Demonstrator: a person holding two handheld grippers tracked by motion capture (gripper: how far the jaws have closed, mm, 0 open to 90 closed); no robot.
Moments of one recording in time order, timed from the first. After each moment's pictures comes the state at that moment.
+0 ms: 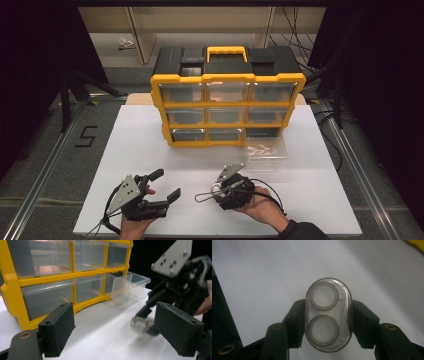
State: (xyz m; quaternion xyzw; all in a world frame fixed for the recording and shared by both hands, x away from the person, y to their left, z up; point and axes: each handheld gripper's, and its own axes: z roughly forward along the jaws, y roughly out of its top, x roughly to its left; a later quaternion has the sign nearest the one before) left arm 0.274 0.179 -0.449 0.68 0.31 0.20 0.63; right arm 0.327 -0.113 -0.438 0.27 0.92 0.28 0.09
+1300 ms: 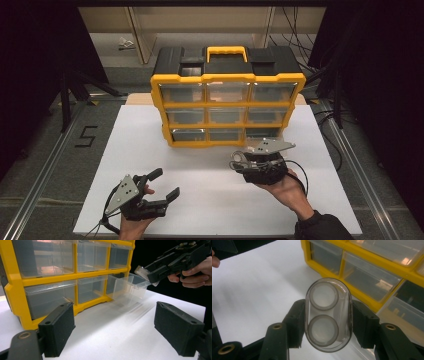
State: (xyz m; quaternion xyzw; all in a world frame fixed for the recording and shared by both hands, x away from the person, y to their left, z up) left arm 0.274 0.181 -0.449 0.68 0.32 0.20 0.63; right arm 0.344 -0.179 -0.377 0.33 0.83 0.42 0.16
